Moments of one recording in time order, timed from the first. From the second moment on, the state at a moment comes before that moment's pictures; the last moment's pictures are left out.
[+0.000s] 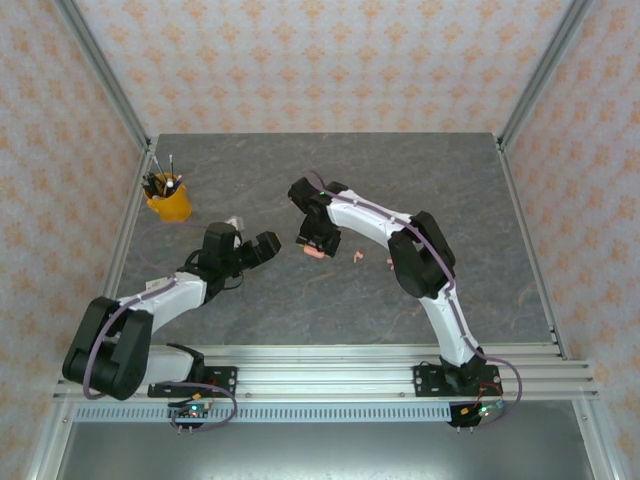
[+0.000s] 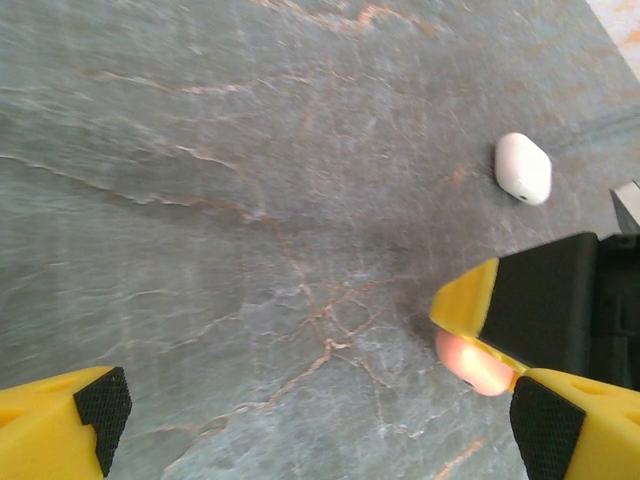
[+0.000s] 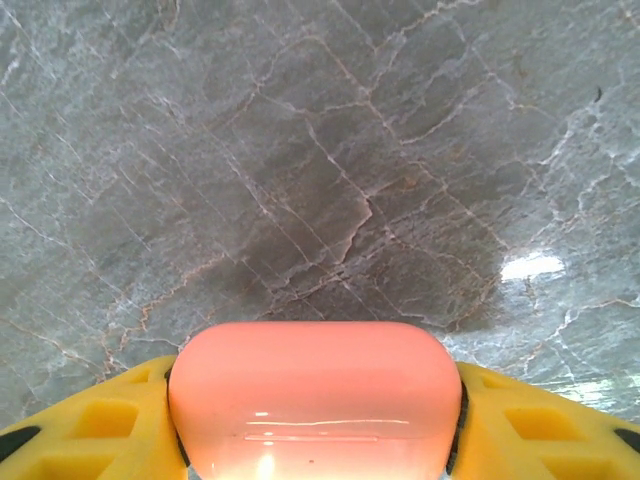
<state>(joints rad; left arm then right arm) -0.25 1.31 0.48 0.15 0.22 -0.77 0.74 2.22 1.83 -1.00 -0.07 1.12</state>
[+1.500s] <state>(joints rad) -0.37 1.77 0.43 0.96 0.31 -0.90 0.66 2.16 1.74 -0.74 -0.18 1.36</state>
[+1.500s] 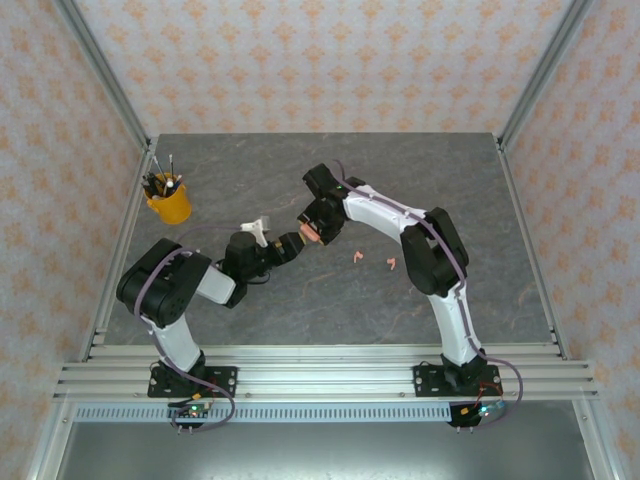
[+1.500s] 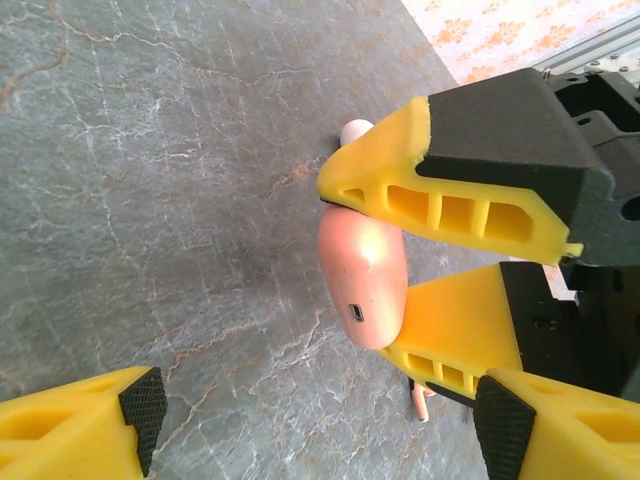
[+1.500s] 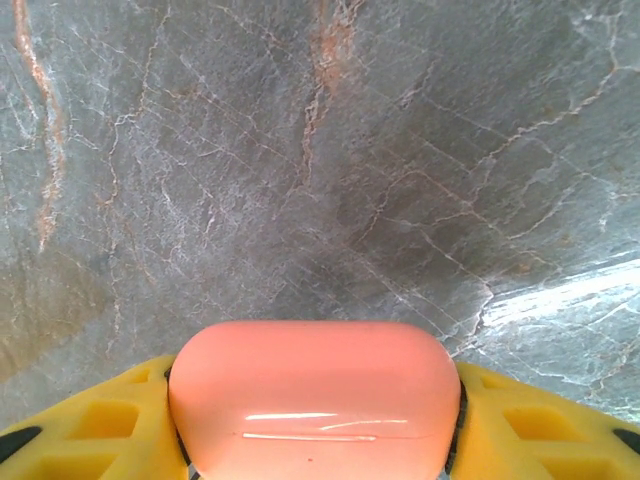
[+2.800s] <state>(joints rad) -0.39 1.93 0.61 1.06 0.31 -0.97 0.66 2.12 1.73 -0.69 -0.24 1.39</state>
